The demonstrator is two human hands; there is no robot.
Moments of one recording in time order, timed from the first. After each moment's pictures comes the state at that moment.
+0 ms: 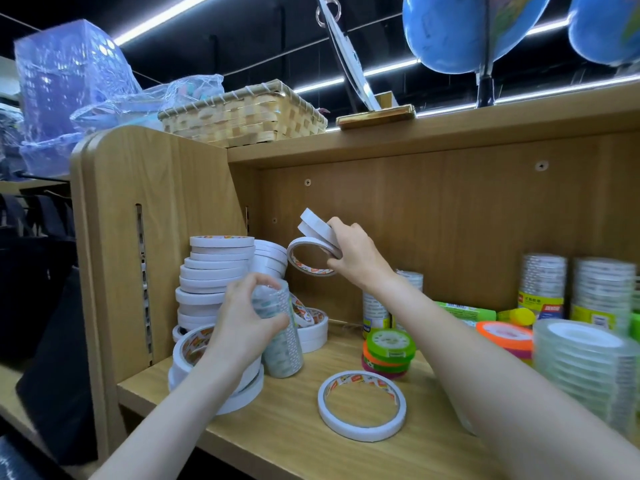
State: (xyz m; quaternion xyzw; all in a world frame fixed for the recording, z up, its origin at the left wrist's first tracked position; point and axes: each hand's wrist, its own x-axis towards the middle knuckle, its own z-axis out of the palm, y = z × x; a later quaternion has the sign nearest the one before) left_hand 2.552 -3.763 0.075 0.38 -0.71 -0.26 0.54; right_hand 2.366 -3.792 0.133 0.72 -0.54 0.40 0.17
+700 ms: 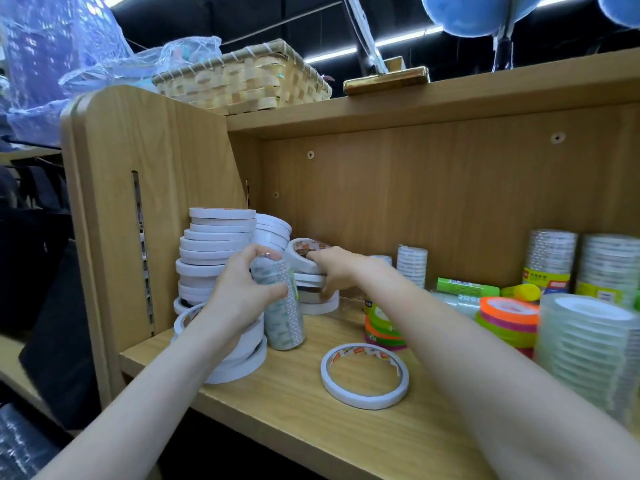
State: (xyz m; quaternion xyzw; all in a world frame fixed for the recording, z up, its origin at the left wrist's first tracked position) left_hand 2.558 -3.766 0.080 0.38 -0.69 -0.33 0.52; right_hand 2.384 -3.820 0.108 0.77 -0.63 0.04 0.07
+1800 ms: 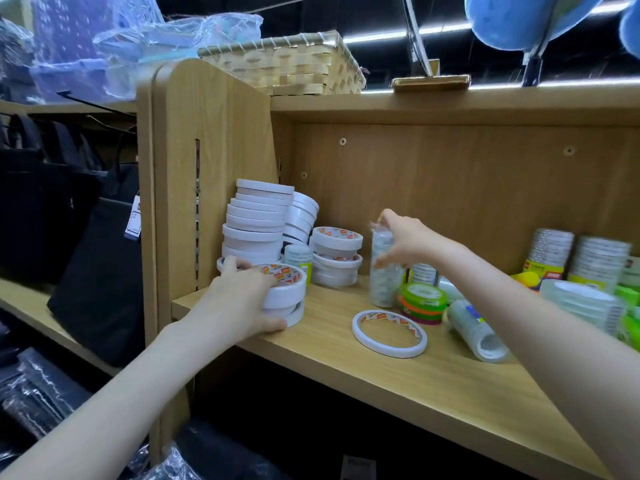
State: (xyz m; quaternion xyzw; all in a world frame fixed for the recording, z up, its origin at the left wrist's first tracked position) left_hand 2.627 -3.745 0.054 0.48 -0.86 0.06 0.17; right_hand 2.378 -3.734 0.127 0.65 -0.74 0.19 0.03
